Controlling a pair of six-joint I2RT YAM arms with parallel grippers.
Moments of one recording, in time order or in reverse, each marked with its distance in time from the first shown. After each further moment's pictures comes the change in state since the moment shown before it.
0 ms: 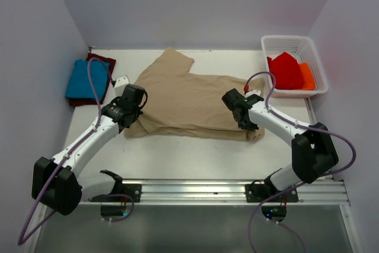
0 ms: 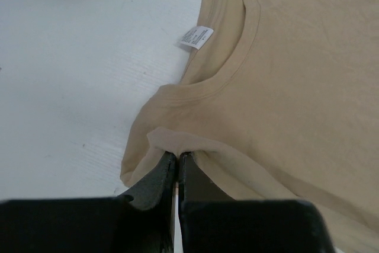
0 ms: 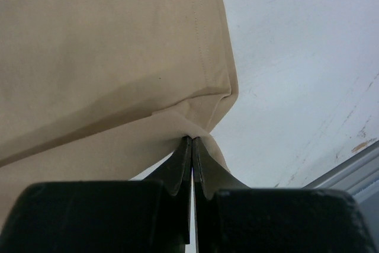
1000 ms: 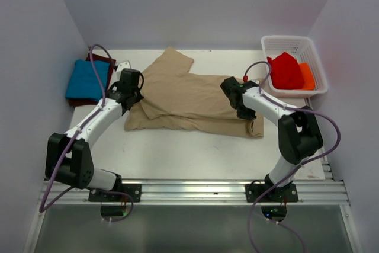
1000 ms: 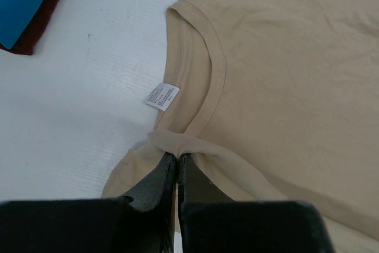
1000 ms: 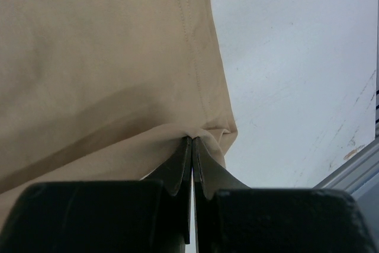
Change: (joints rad) left arm 0.140 0.219 0.120 0.213 0.164 0.146; right arm -0.076 0.222 0.197 -0.021 0.032 -0.026
